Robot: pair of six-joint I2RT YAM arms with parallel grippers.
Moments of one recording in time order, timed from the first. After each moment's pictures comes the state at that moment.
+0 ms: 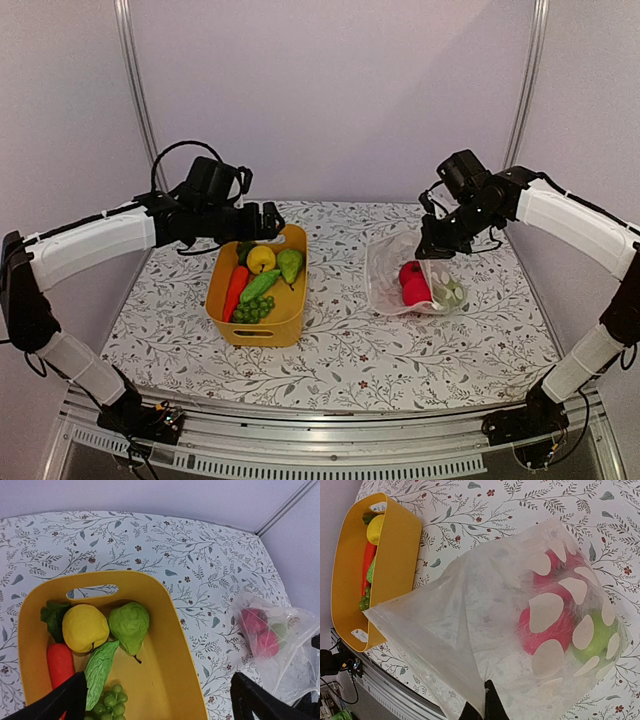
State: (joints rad) left arm -0.64 1.49 1.23 -0.38 -0.09 -0.50; right arm 0.57 1.55 1.43 -0.93 -0.19 0.46
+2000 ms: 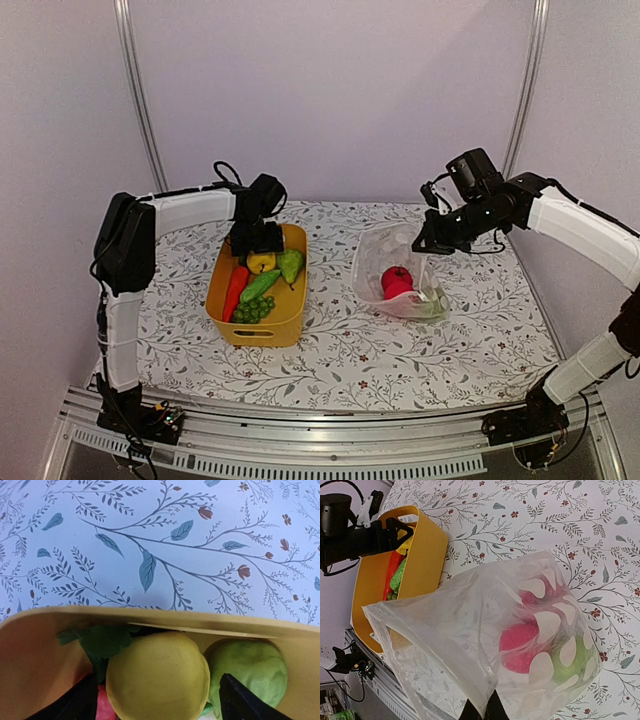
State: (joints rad) left arm -0.54 2.15 1.75 -0.78 -0.32 -0.64; right arm 0.57 1.47 1.36 -0.79 -0.23 0.45
